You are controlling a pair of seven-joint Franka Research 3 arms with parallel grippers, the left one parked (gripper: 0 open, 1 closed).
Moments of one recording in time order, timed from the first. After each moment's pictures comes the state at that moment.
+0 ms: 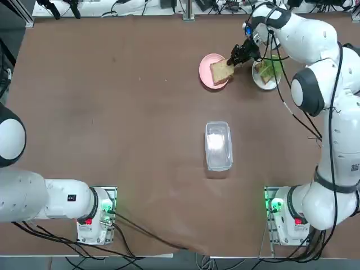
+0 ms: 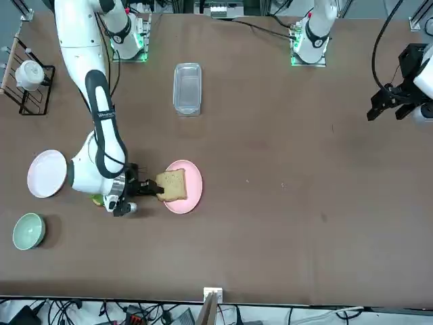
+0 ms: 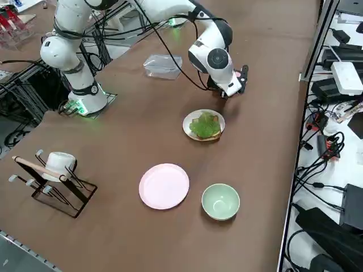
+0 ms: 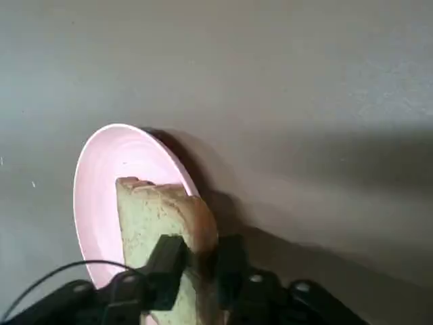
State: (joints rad) arm 0.42 0.74 -0.30 -1.63 1.04 2.12 -0.57
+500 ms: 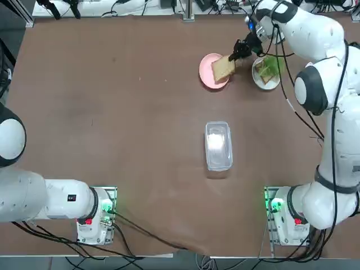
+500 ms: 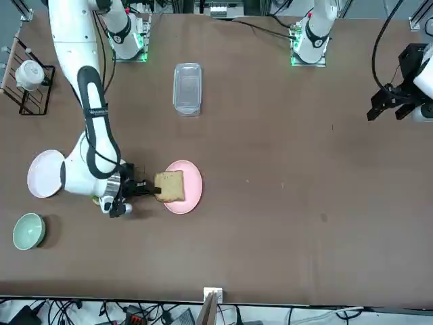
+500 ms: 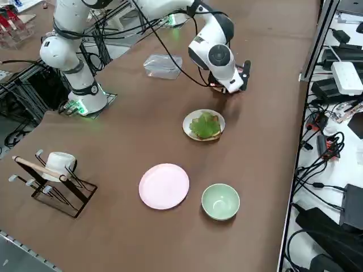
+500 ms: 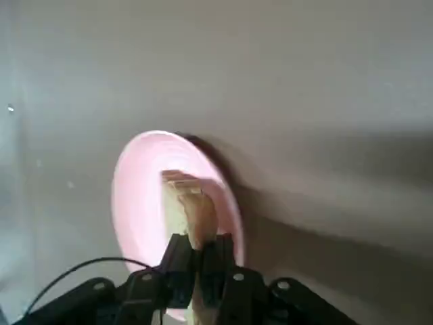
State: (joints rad) arm 0.40 0.70 -0.30 -1.61 1.04 2.05 -0.52
